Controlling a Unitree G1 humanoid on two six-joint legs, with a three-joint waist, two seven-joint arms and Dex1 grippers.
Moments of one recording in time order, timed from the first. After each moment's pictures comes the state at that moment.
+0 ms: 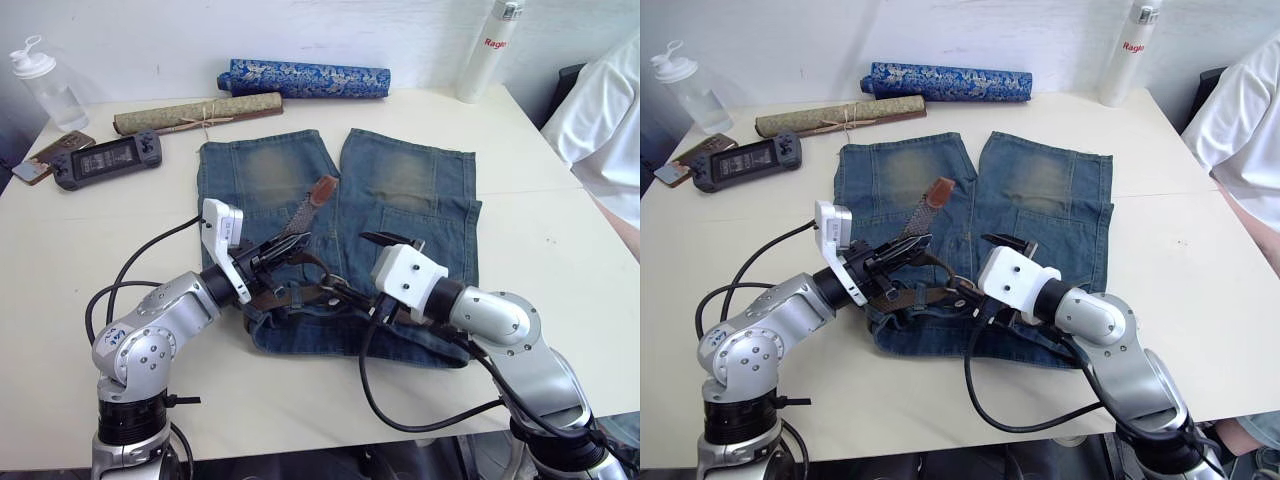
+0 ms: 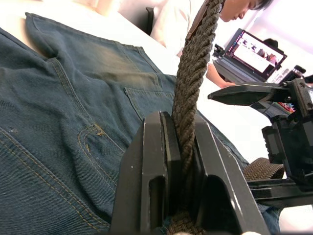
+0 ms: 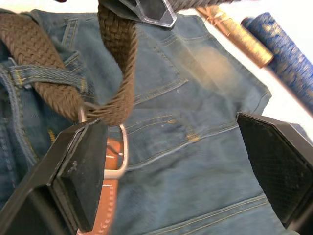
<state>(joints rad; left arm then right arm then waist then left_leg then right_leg) -0.33 0.33 0.19 -0.47 -0.84 0.91 -0.35 -0.30 -0.50 0.23 -0.70 -0.06 0.60 0.68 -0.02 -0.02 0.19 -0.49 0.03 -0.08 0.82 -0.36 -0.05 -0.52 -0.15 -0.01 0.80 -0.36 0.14</state>
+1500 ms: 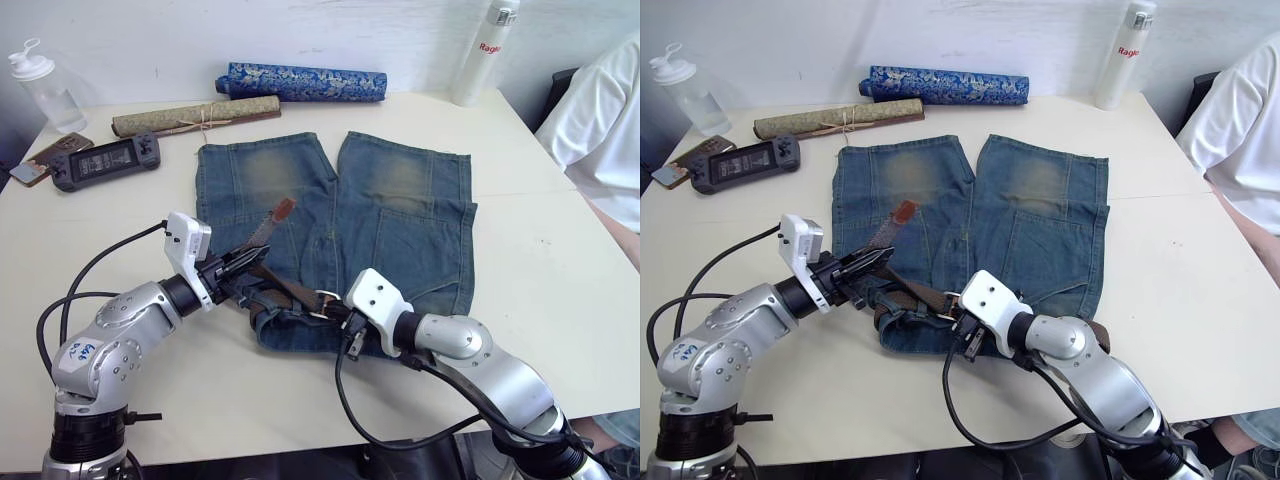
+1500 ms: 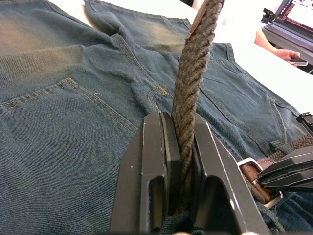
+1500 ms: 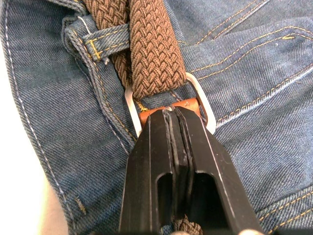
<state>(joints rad) -0.22 0.52 0.21 -0.43 -0.71 0.76 -0.43 -0.30 -0.46 0.39 -0.68 0.17 0.94 0.50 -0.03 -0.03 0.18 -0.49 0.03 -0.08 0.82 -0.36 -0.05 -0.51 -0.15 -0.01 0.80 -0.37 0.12</state>
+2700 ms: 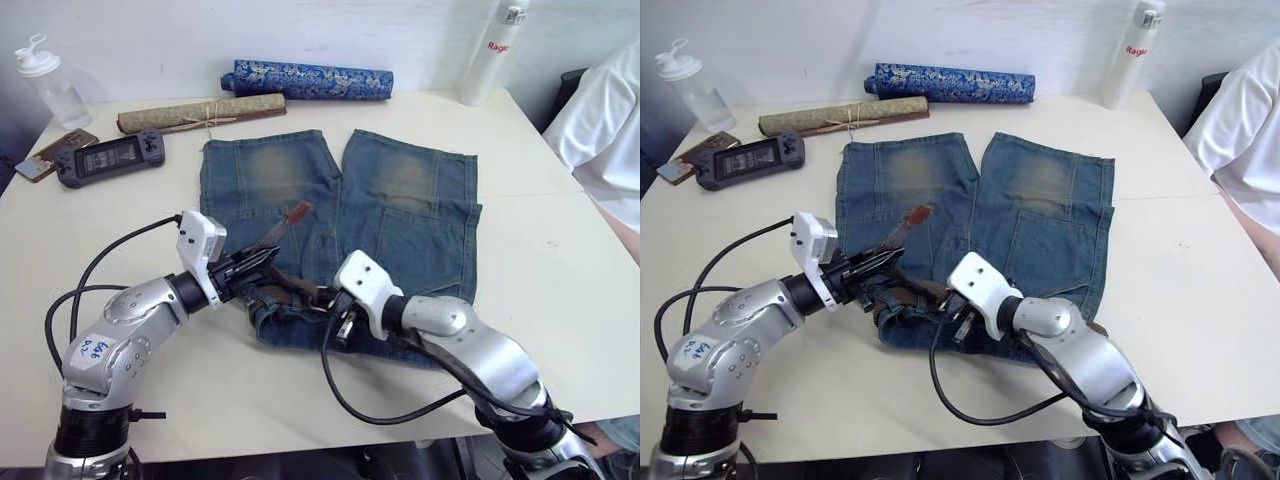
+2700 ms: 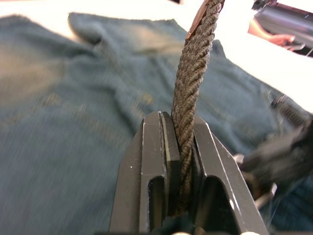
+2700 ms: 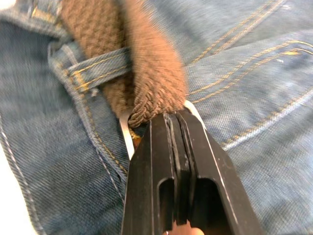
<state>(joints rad) -0.22 0.56 0.15 -0.42 -0.64 0.71 -0.50 -0.41 -0.38 0.31 -0.69 0.23 1.12 0.49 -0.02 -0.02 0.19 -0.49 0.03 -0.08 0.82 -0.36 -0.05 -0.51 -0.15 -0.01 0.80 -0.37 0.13</state>
